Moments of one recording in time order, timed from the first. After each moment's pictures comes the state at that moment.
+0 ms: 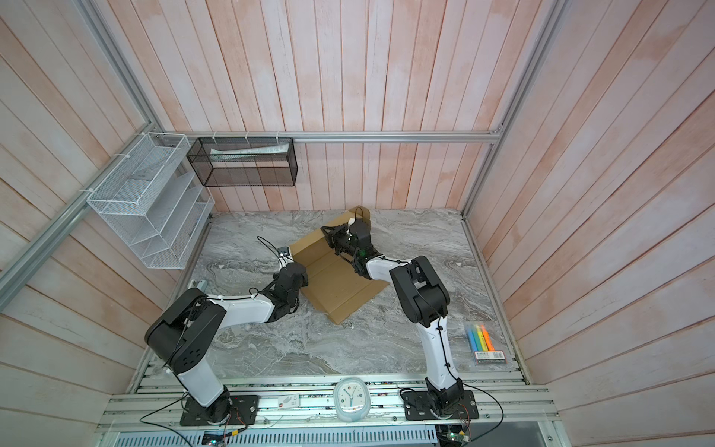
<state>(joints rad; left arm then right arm) -0.60 1.75 0.80 0.43 -0.63 -0.43 0.55 2.17 1.39 0.65 -0.36 1.58</state>
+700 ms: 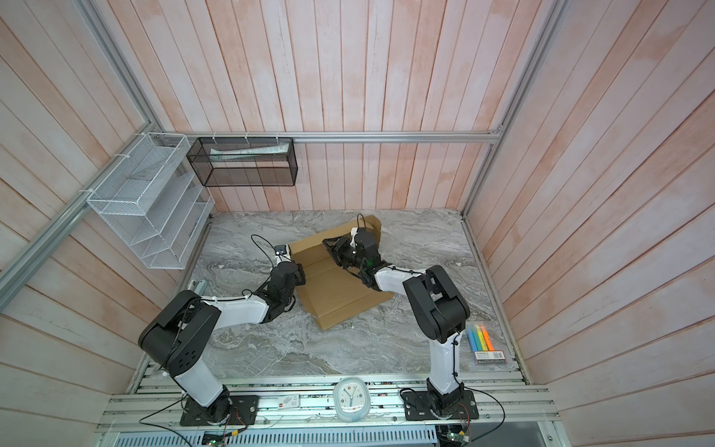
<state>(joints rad) -0.55 1.71 0.75 0.52 -0.49 -0.37 0.56 1.93 1.12 0.56 -0.39 1.36</state>
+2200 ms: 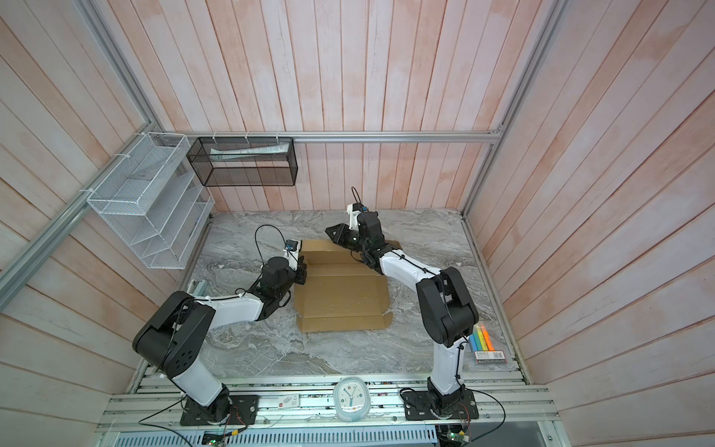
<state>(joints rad) -0.50 1.70 0.75 0.59 -0.19 -0.04 0.52 1.90 1.35 0.26 -0.42 0.84</state>
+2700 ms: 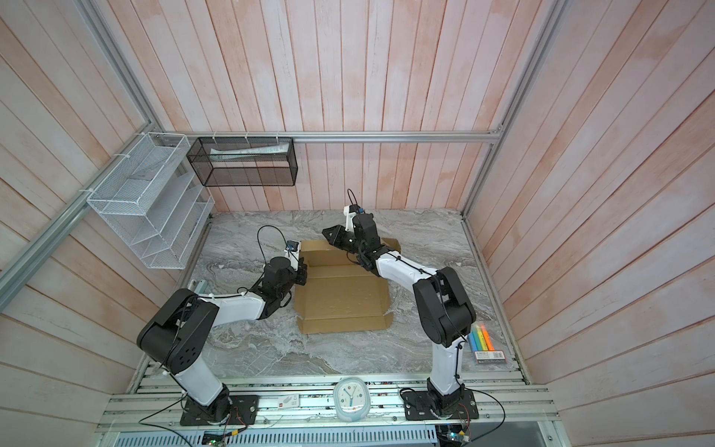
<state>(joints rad) -0.50 1.73 0.77 0.58 -0.21 -0.06 0.56 1.91 1.35 0.27 -0.37 0.86</state>
